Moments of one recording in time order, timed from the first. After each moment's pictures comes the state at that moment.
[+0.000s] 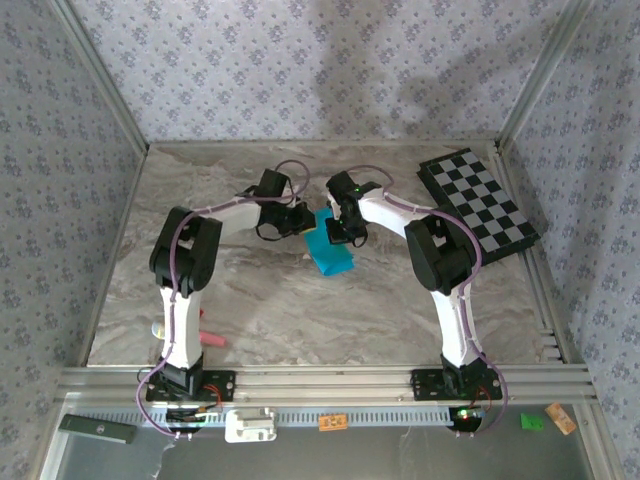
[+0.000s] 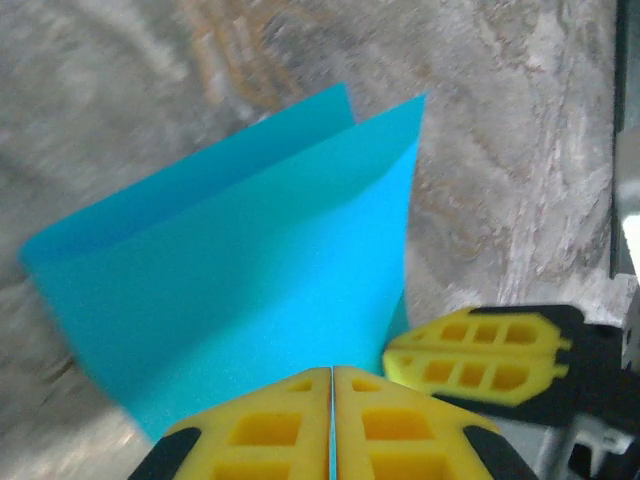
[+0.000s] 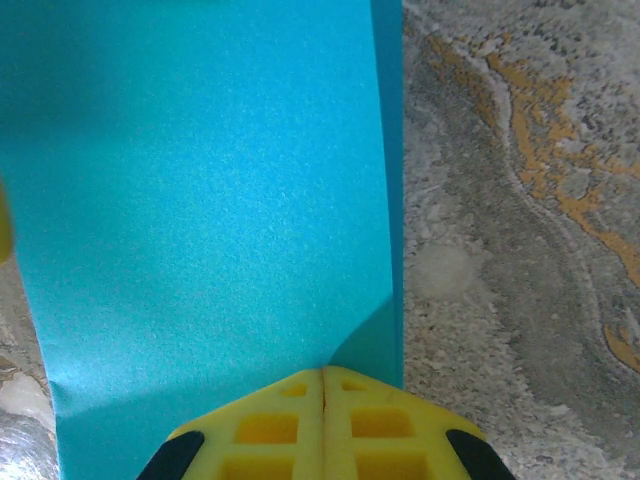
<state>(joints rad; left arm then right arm) -0.44 2.09 1.40 -0.26 0.57 -0.63 0.54 2.17 1.60 -0.77 -0.13 0.28</state>
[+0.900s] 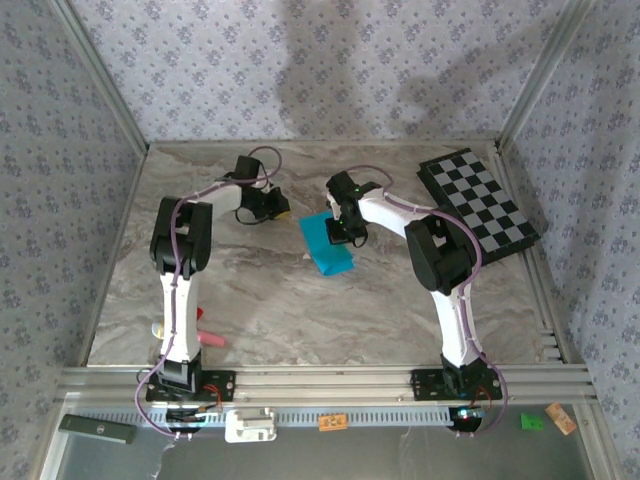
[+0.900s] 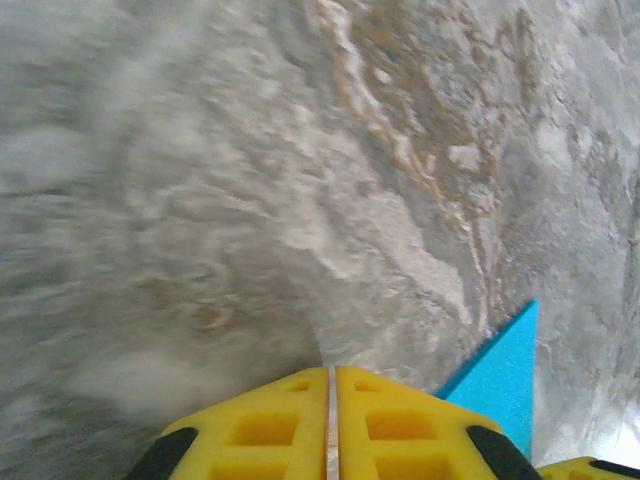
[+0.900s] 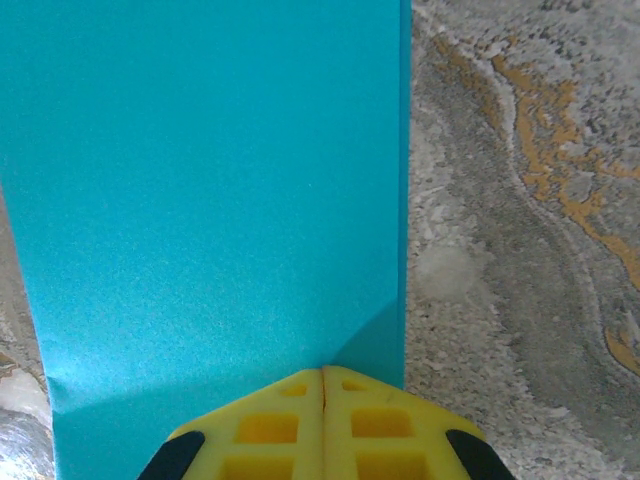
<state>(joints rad) -0.25 2.23 1.58 -0.41 0.54 -0.56 0.54 2.17 1.60 -0.76 -0.14 0.27</state>
